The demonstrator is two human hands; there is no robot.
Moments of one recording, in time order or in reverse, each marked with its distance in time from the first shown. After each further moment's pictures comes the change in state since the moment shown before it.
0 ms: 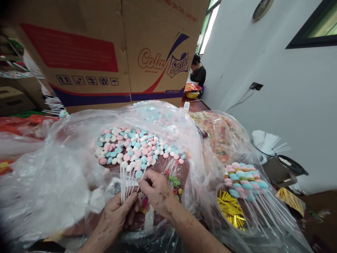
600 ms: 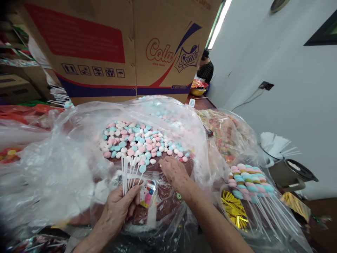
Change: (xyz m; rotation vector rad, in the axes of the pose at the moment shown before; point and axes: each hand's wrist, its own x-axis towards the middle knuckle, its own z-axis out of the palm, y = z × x) left_hand 0.001 0.002 0.000 -0.208 0.112 -0.031; right_hand 0.041 0.043 -0.043 -1.085 -0.094 -0.232
